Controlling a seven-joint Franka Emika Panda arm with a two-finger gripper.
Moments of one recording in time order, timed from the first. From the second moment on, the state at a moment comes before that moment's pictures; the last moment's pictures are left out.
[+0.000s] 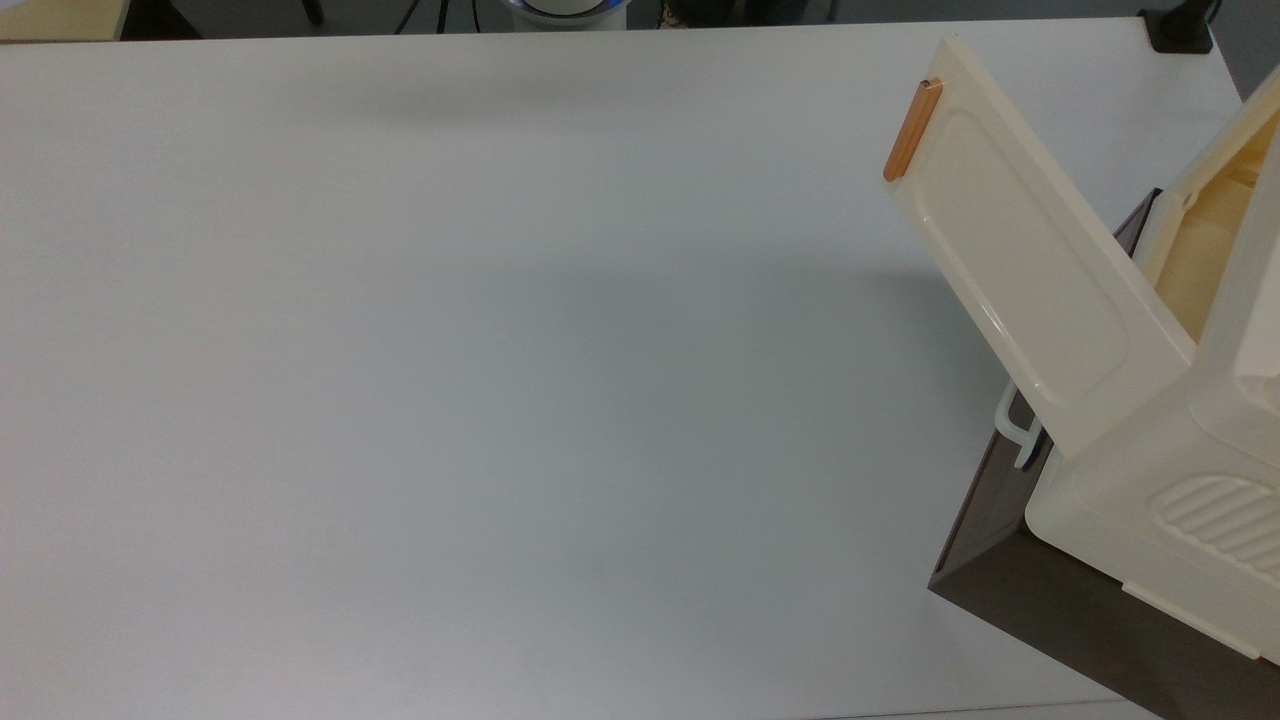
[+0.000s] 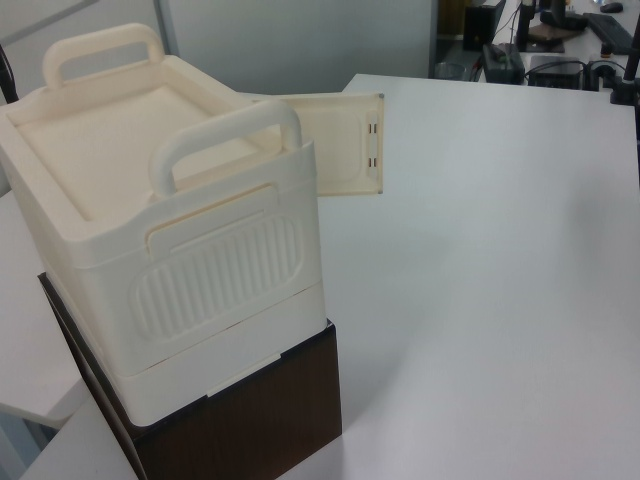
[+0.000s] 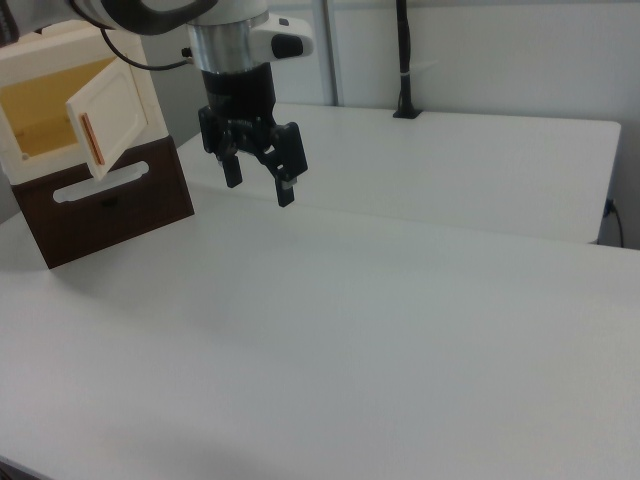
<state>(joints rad) -0.09 -0.05 -0.24 -1.52 0.00 1.48 -0.16</state>
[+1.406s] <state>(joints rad) -0.02 0.05 -0.23 -1.52 0.15 1.58 -0.23</state>
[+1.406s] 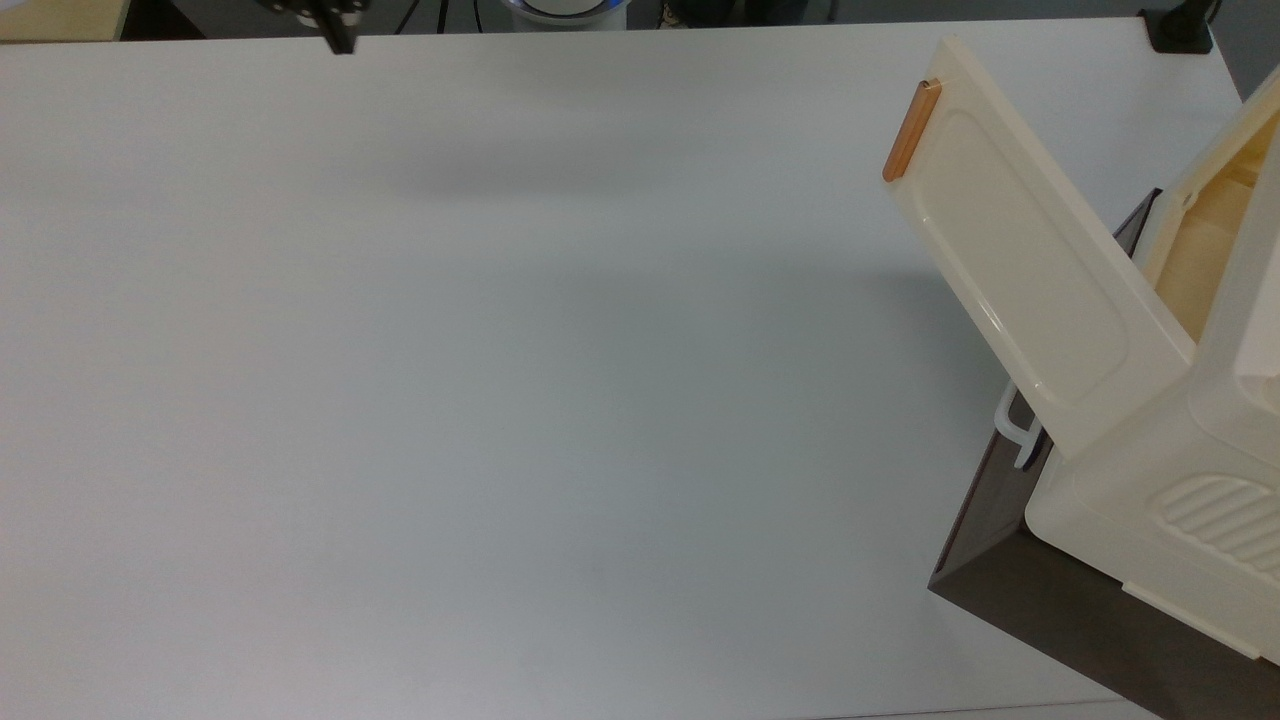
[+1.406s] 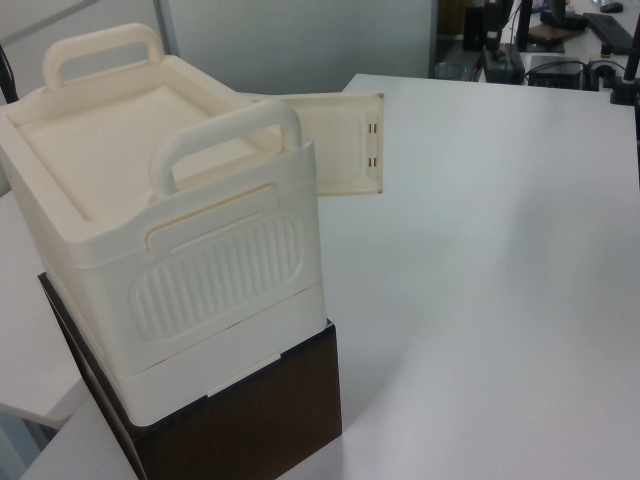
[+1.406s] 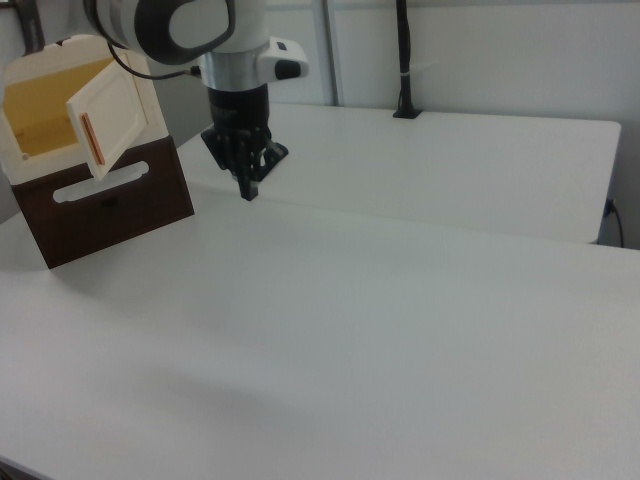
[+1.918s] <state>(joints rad) 0.18 0.06 -0.22 -1.51 0.19 1.71 -0.12</state>
